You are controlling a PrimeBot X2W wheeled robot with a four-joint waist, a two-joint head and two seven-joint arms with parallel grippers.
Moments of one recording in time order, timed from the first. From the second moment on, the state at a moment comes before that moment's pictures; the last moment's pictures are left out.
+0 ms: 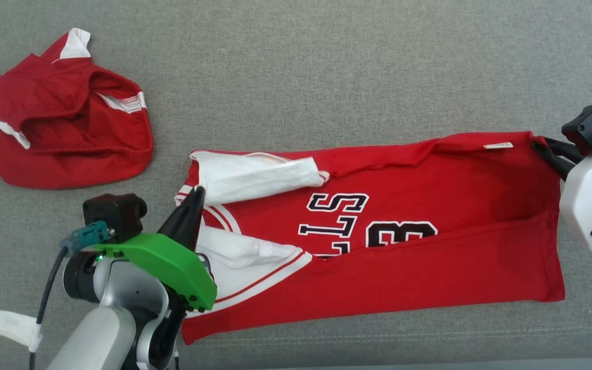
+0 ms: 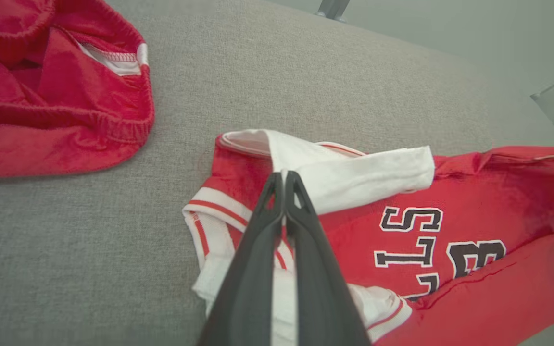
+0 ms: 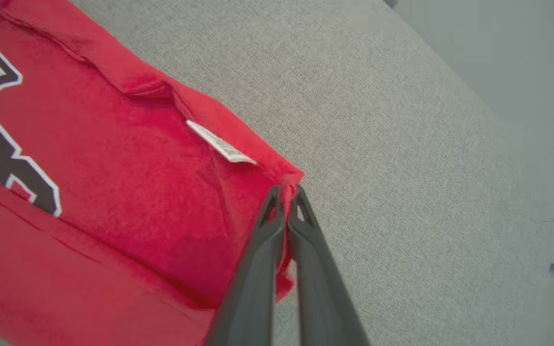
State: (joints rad) left arm -0.29 0.36 -0.49 -0.14 -0.71 0.27 0.25; right arm -0.55 -0.90 0.57 0.00 0.54 0.13 0.43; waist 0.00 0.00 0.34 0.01
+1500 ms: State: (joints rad) left arm 0.04 0.38 -0.53 -0.07 -0.78 0.36 0.26; right arm -0.52 -0.82 0.76 0.29 0.72 0.13 0.13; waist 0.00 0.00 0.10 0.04
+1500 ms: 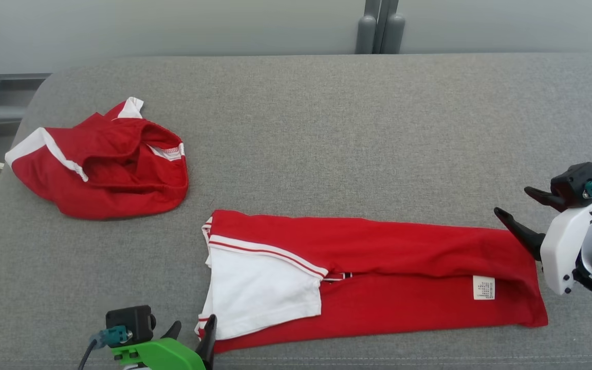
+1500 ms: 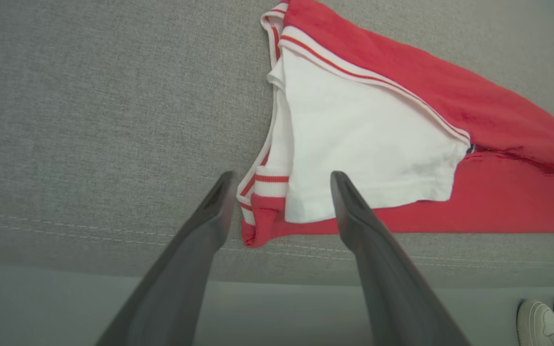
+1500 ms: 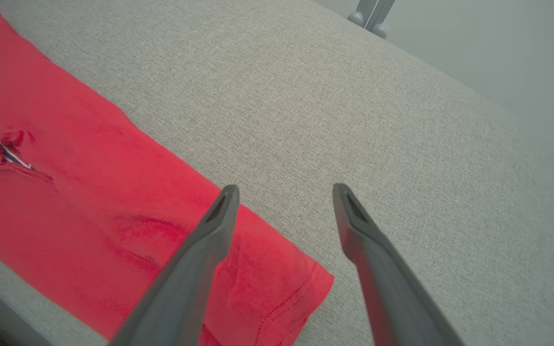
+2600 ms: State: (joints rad) left arm 0.05 0.33 -0.34 0.08 -0.69 0.22 -0.26; right arm -0.01 -0.08 -0.04 0.21 0.39 0.13 -0.09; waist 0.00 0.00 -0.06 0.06
